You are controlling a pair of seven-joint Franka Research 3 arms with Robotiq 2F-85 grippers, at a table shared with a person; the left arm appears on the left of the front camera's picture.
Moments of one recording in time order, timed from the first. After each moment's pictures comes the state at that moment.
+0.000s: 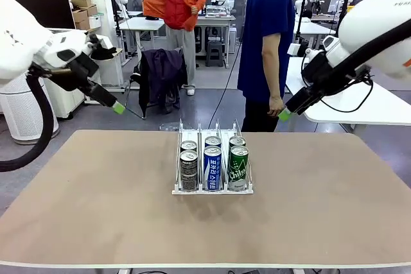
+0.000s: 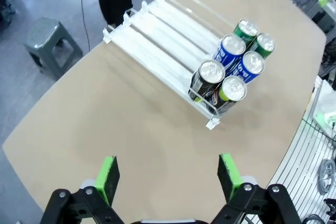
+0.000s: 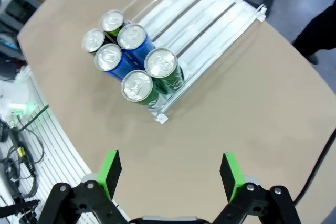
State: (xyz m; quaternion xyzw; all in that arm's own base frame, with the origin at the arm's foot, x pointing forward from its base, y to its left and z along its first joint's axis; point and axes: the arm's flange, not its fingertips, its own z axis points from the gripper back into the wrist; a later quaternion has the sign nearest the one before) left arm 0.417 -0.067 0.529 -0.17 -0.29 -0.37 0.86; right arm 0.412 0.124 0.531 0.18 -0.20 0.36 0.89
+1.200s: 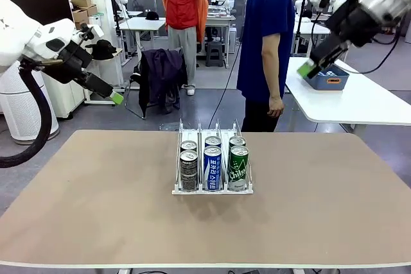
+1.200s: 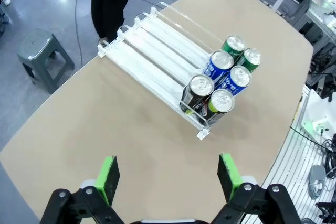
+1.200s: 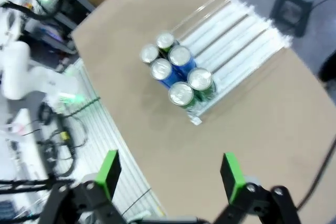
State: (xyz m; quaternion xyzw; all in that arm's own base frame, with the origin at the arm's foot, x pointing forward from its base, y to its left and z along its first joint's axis) left arm 0.419 -0.060 0.548 -0.21 -0.31 -0.37 0.85; right arm 0.428 0.091 0.640 0.28 -0.17 0.40 0.86
